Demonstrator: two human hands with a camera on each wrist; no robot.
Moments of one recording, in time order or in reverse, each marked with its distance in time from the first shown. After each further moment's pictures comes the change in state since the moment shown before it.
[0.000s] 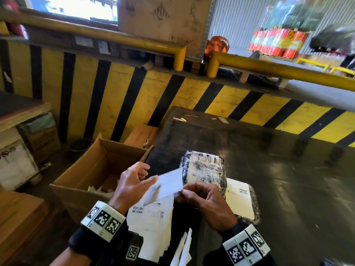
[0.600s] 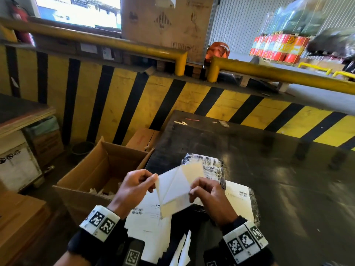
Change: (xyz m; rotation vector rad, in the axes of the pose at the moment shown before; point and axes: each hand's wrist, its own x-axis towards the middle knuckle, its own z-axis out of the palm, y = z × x) left_hand -0.012 0.007 0.007 -0.301 -0.105 0.082; right_hand 0.004 -0.008 -0.010 -0.084 0.054 -0.014
